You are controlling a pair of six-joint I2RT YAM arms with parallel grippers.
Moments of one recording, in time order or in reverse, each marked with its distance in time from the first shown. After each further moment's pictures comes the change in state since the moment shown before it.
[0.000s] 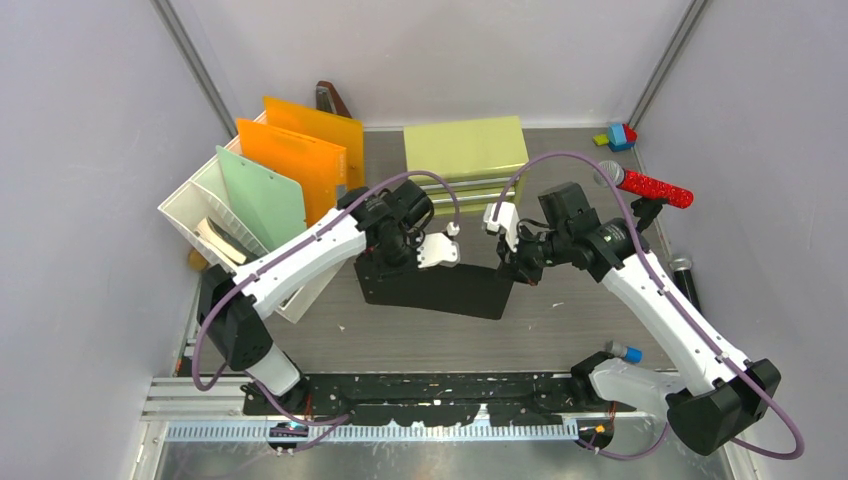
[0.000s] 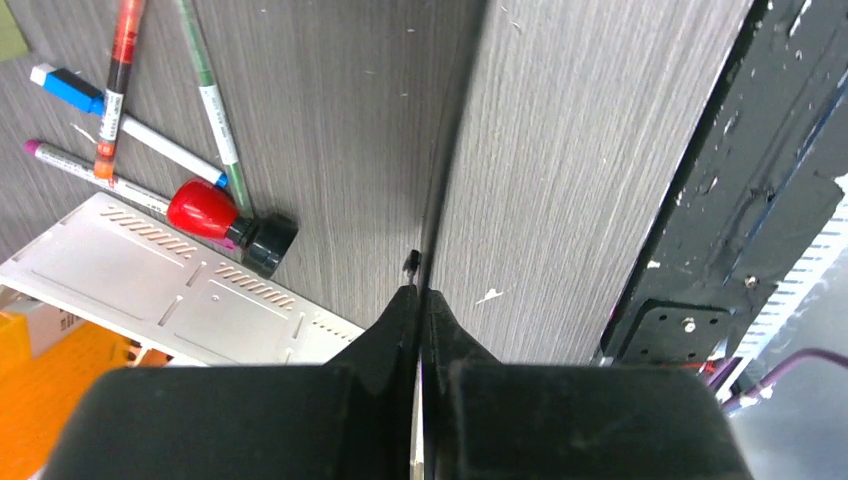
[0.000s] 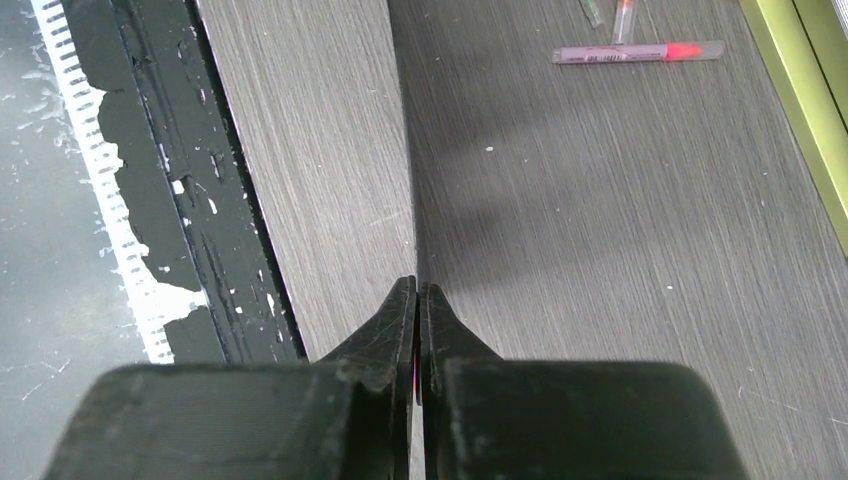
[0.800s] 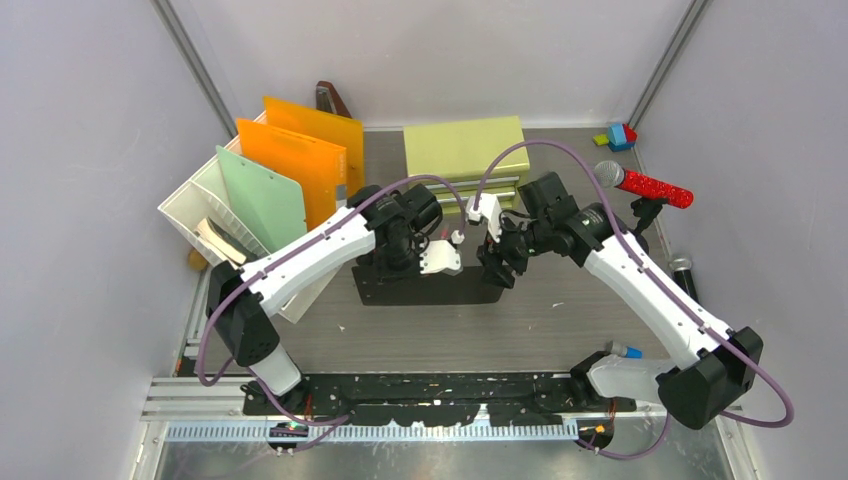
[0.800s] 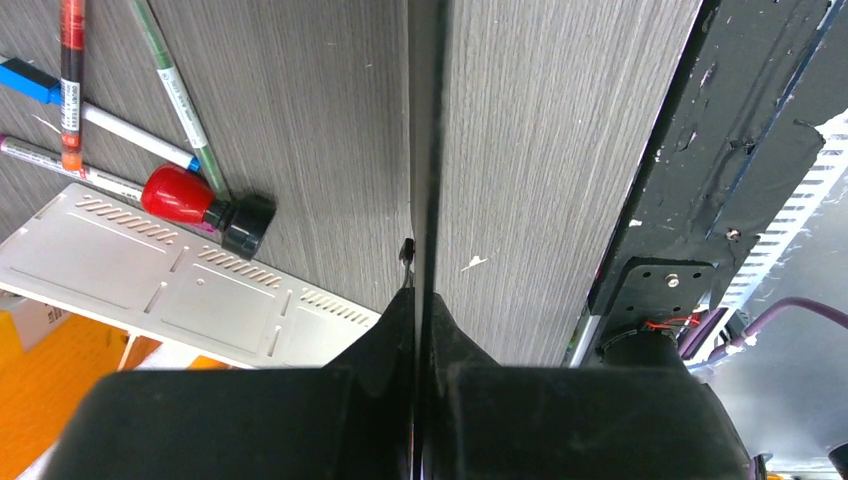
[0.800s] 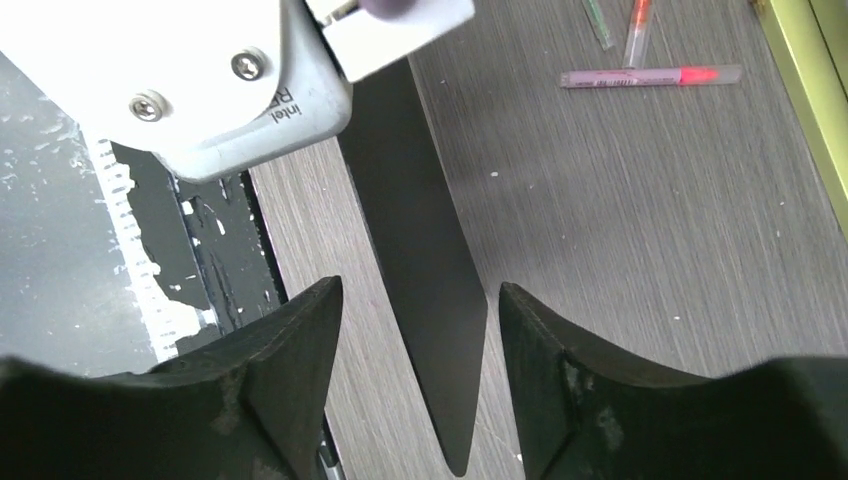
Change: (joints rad) left arm -0.059 0.045 0.078 -0.138 -0.030 0.018; right arm 0.063 0.127 0.079 0.024 0.024 0.053
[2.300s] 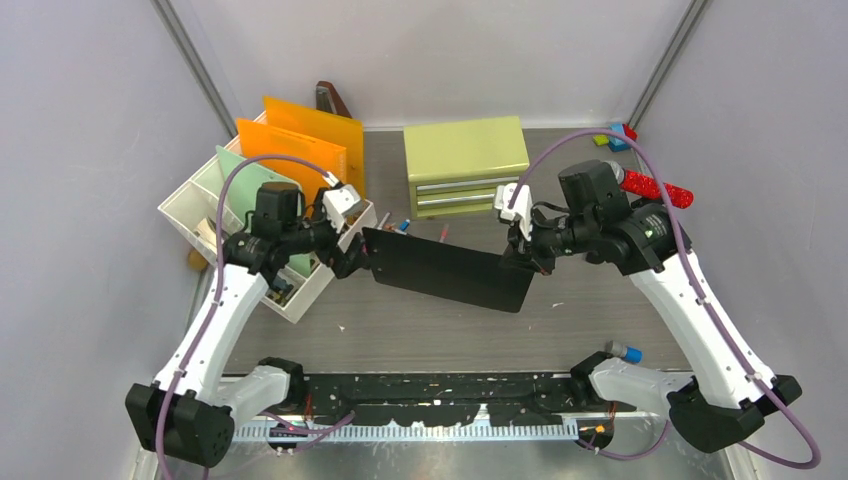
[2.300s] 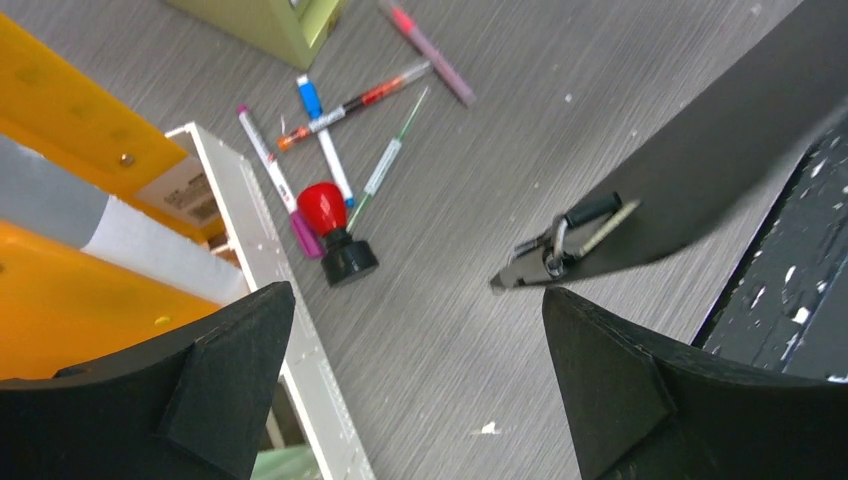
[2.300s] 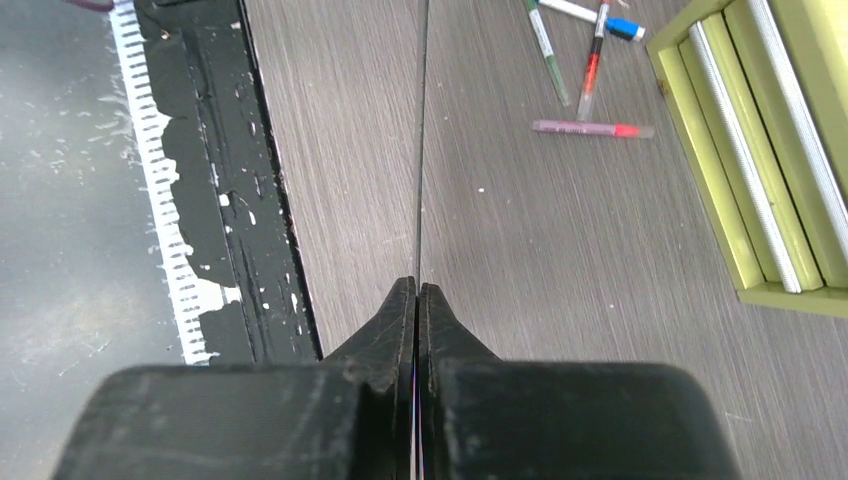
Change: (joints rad) left arm 0.615 -0.588 -0.542 0.645 0.471 -0.213; right arm -0.023 -0.119 0.241 -0.240 -0.023 -0.077
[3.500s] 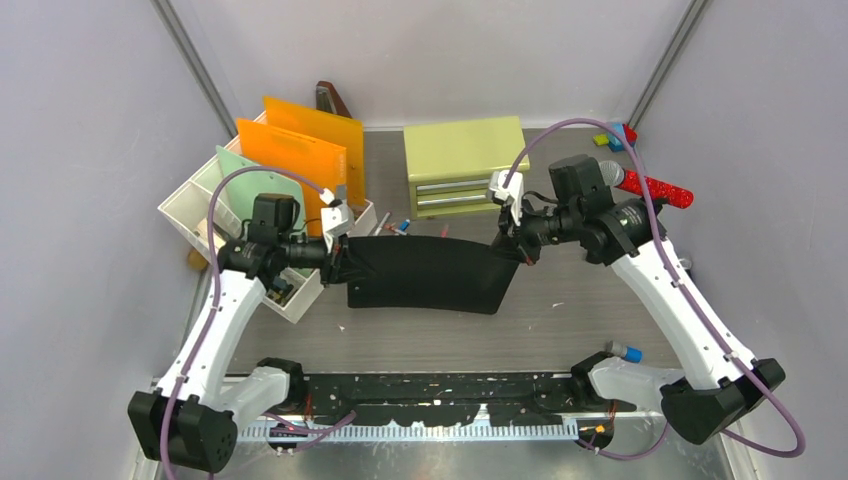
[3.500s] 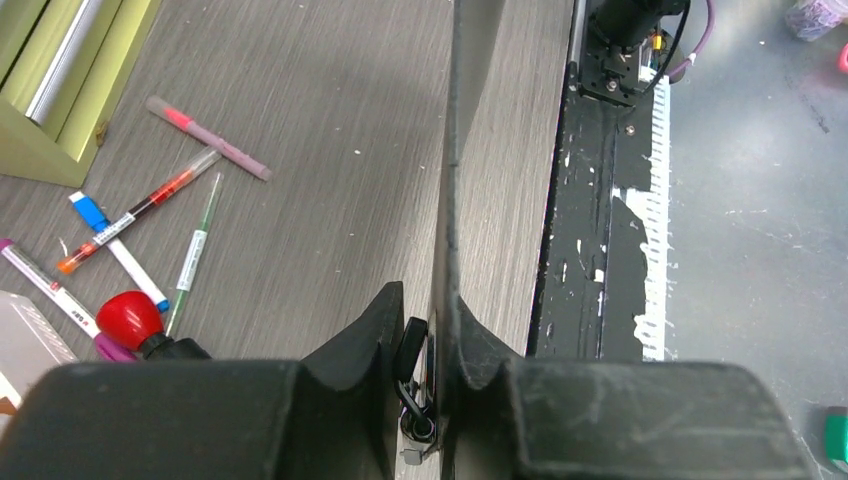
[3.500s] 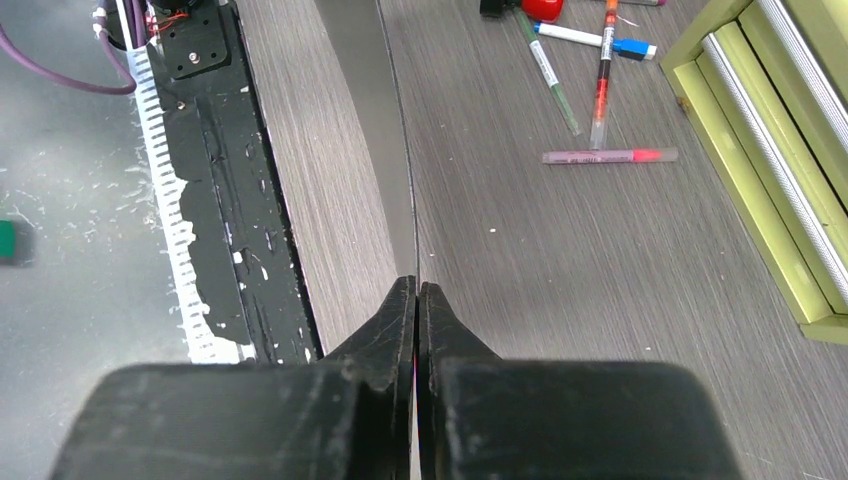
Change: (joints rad) left arm 0.068 -0.029 -0.067 -0.064 0.526 0.086; right arm -0.061 0.048 -0.097 0.188 -0.108 0.122
